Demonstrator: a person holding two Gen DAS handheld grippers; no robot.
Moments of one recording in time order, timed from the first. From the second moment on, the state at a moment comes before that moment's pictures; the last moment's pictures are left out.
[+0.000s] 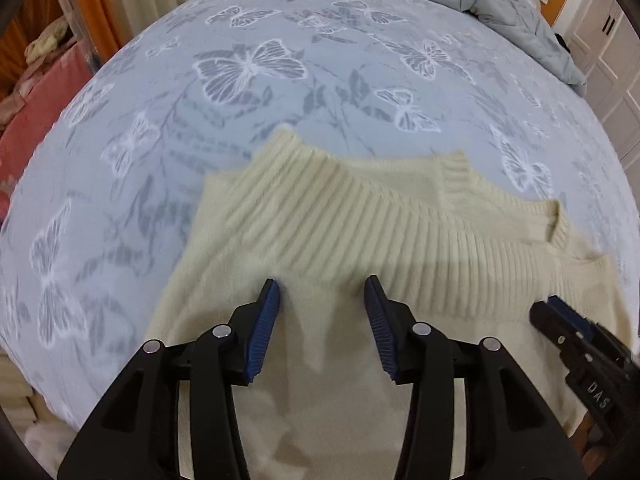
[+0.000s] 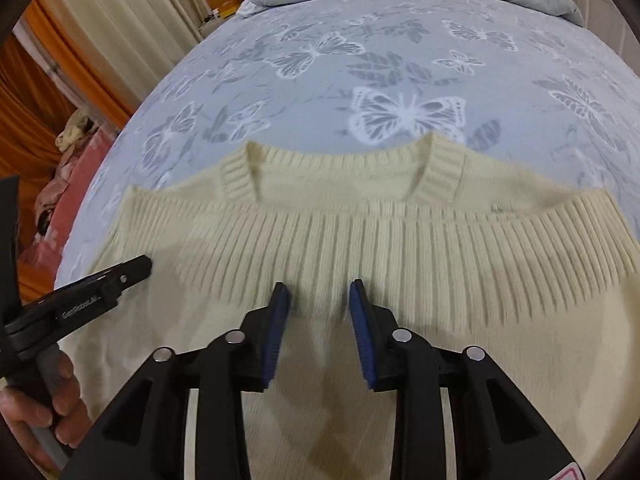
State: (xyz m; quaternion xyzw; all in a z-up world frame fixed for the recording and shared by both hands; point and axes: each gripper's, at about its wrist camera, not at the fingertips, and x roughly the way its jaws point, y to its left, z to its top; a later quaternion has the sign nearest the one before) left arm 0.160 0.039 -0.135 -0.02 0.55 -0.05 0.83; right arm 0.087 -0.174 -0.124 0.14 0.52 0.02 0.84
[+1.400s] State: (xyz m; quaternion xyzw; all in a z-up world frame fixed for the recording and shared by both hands) left arm 0.124 0.080 -0.102 -0.06 0.53 -0.04 0.84; right arm -0.006 -0.253 -0.033 0.20 0.45 -0.03 0.87
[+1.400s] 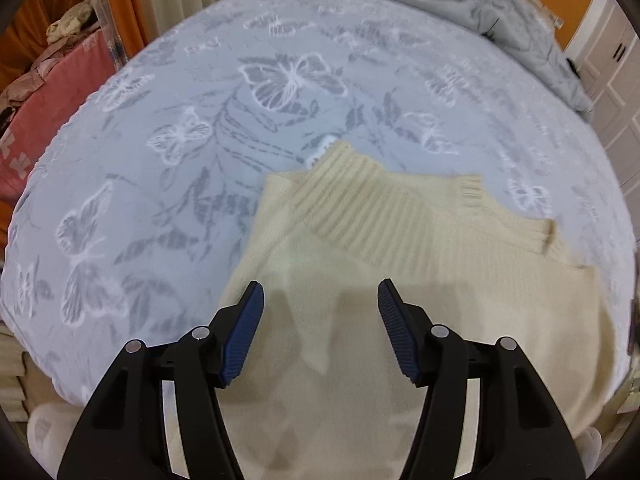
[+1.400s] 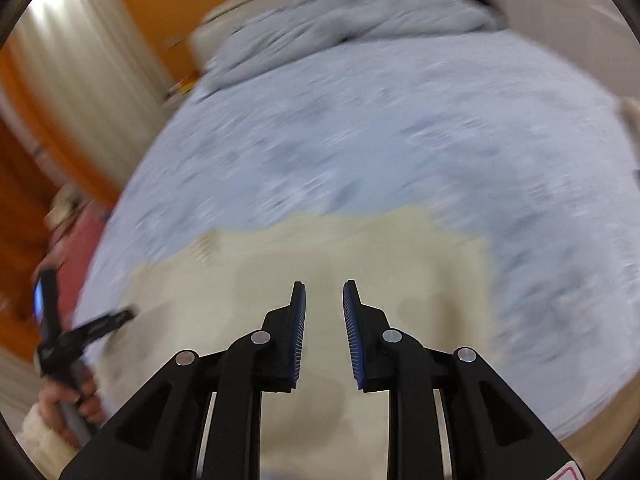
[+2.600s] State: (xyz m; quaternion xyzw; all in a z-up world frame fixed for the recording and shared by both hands) left arm 0.047 0.110 -0.143 -0.06 0.51 -0.07 0.85; right arm -0.078 -0.324 -0.085 0.22 0.56 -0.20 0.77
